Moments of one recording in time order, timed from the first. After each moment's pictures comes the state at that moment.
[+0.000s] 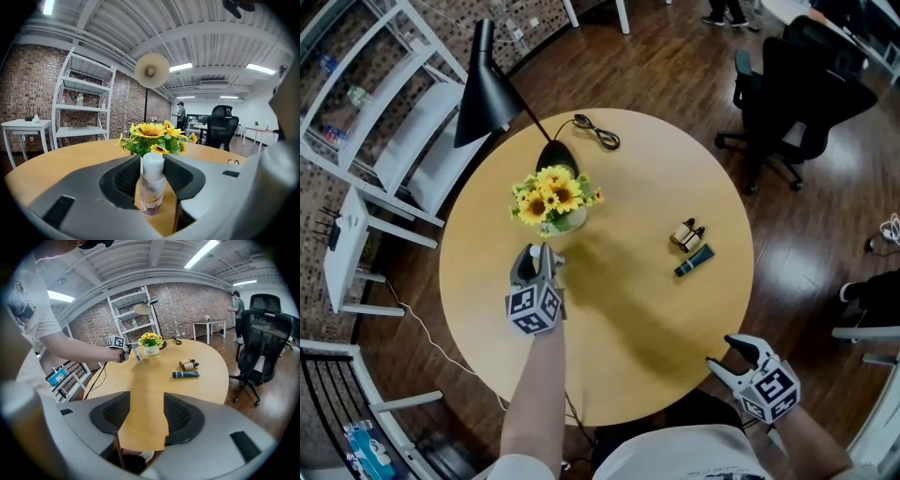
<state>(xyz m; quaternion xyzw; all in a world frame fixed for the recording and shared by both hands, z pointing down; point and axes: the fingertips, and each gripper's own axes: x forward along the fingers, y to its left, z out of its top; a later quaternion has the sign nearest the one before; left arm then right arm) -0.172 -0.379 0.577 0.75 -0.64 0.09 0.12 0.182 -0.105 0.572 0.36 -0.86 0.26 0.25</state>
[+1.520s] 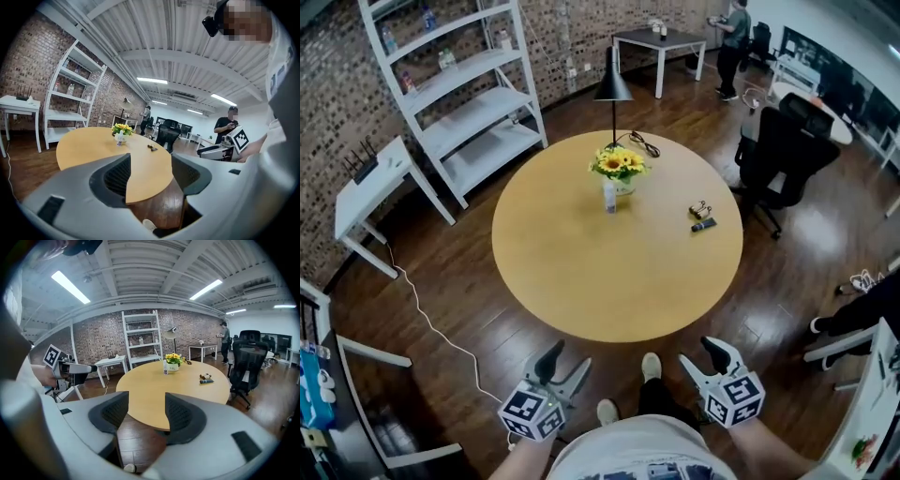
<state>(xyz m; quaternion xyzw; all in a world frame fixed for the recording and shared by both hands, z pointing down) -0.226 0.200 0.440 0.86 -0.47 0.05 0.20 0.010 0.186 0.463 0.45 -0.86 0.16 0.17</state>
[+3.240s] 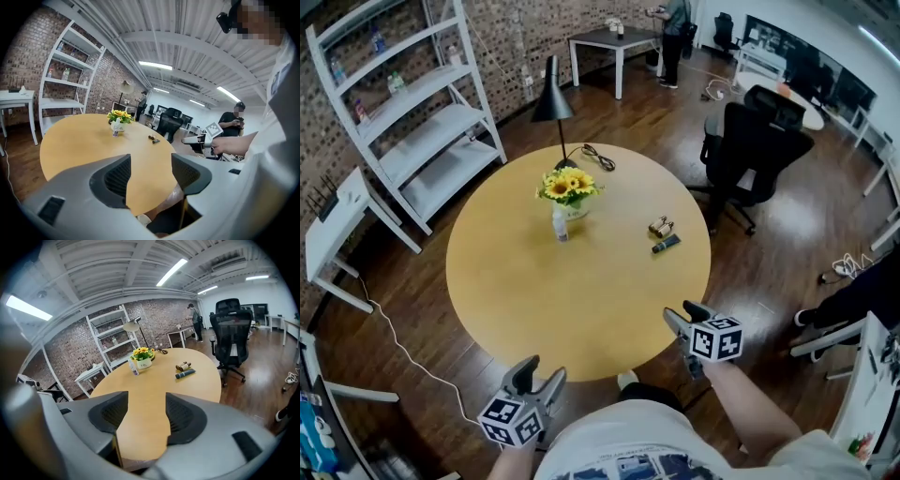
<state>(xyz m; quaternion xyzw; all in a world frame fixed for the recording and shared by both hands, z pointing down) -0.181 0.098 0.476 0.85 -0.45 0.11 0.26 0.112 -0.016 0.526 0.51 -0.79 0.31 0.14</state>
